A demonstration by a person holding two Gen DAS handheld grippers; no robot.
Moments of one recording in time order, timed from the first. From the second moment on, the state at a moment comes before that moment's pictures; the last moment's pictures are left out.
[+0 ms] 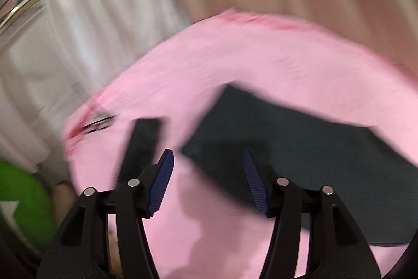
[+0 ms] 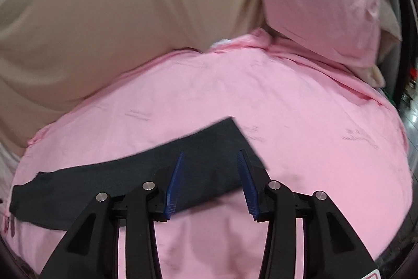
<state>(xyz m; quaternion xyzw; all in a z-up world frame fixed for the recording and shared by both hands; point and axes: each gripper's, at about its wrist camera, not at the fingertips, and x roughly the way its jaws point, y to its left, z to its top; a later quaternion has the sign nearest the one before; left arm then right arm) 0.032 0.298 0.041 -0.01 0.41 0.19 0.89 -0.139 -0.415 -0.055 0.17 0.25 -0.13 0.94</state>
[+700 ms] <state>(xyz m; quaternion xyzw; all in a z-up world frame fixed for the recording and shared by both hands) 0.112 0.133 -0.046 0.03 0.45 0.05 0.89 -0.118 -0.479 -0.107 0.16 0.33 -0.22 0.91</state>
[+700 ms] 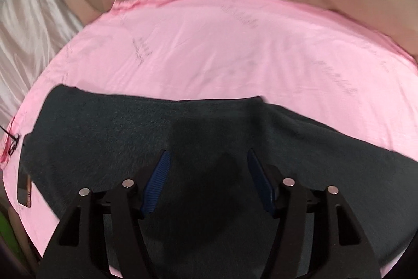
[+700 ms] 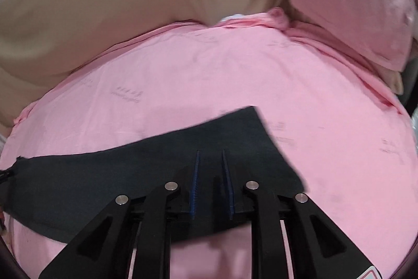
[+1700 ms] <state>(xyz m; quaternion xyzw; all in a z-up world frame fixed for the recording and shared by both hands) 0.022 0.007 -0.063 0.12 0.42 0.00 0.90 -0.138 -0.521 -0.133 0.25 0.33 -0.15 0.90</state>
